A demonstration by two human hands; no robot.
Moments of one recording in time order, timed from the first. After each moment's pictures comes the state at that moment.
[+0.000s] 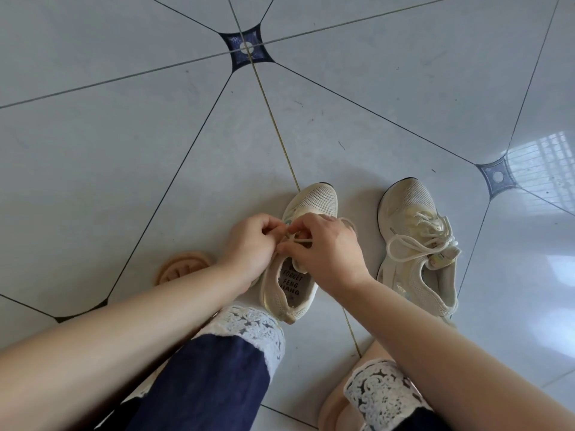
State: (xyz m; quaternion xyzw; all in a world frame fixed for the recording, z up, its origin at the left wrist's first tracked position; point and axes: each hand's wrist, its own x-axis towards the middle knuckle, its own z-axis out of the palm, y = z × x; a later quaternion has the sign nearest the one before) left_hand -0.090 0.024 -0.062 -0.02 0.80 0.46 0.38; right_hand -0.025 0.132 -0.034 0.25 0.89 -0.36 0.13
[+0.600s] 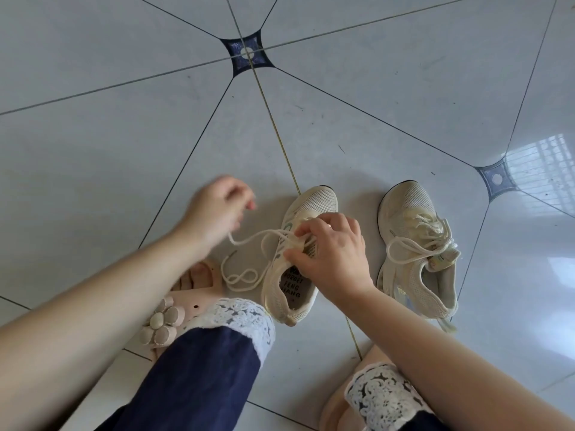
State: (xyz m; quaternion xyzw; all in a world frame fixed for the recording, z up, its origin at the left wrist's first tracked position) left_hand -0.147 0.006 -0.042 0.05 0.79 0.50 0.34; right_hand -0.010 0.134 -0.045 0.27 0.91 -0.29 0.10
